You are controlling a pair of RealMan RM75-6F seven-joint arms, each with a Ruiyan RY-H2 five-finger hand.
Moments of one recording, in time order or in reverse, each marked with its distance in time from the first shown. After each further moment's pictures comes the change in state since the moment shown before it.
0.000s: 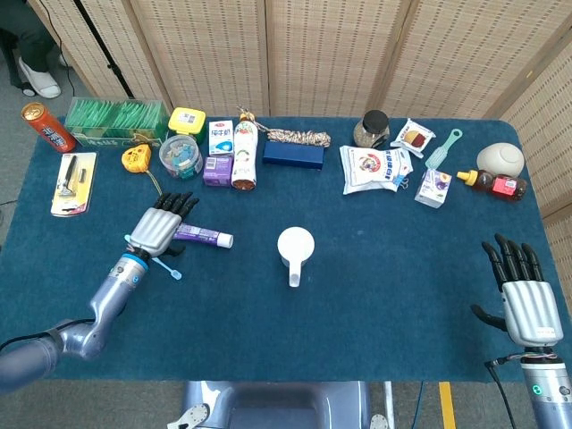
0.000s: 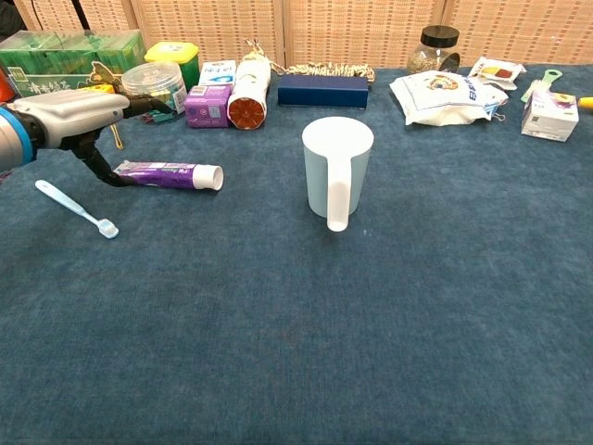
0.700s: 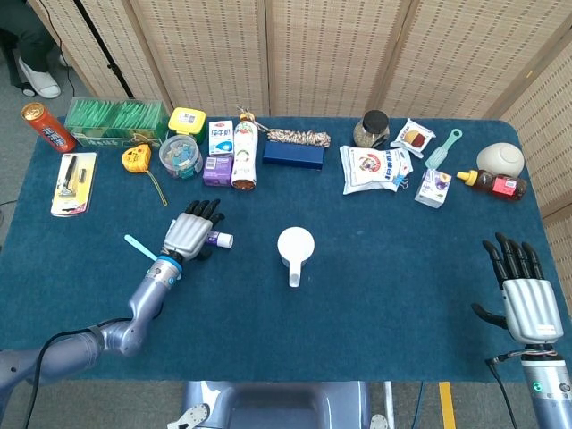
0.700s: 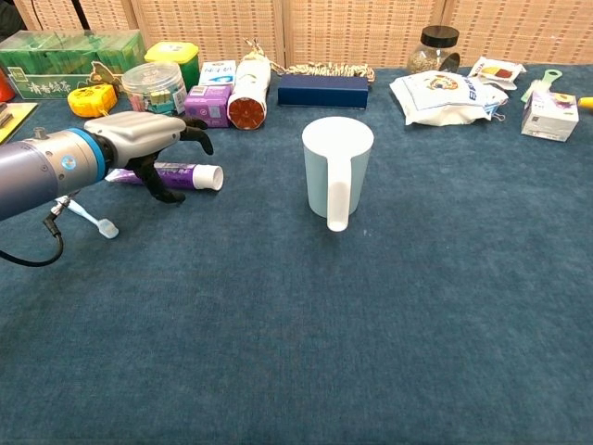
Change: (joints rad) left arm -0.091 -0.139 -0.008 0.027 -0.182 -0.010 0.212; right arm 0.008 0.000 0.002 0.009 0.011 -0.017 0.019
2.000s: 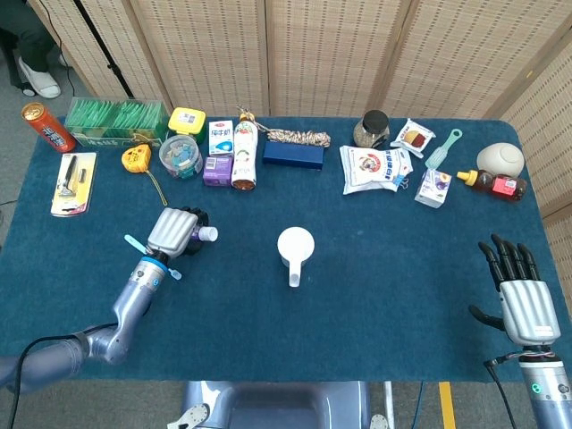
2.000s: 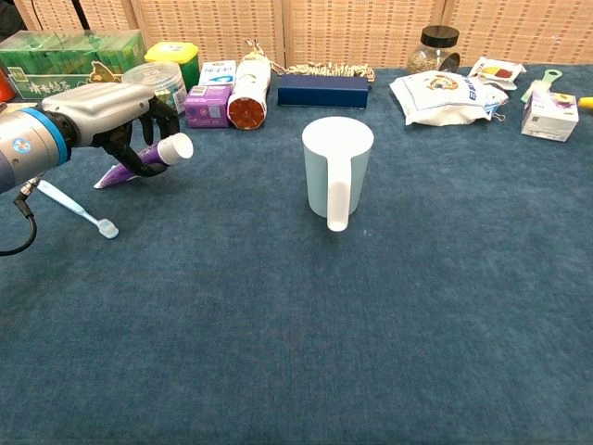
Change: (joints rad) left arm 0.057 0.073 0.030 -0.067 0.105 0.156 -0.149; right arm 0.003 0.002 -0.009 -0.007 -0.010 -0.004 0.007
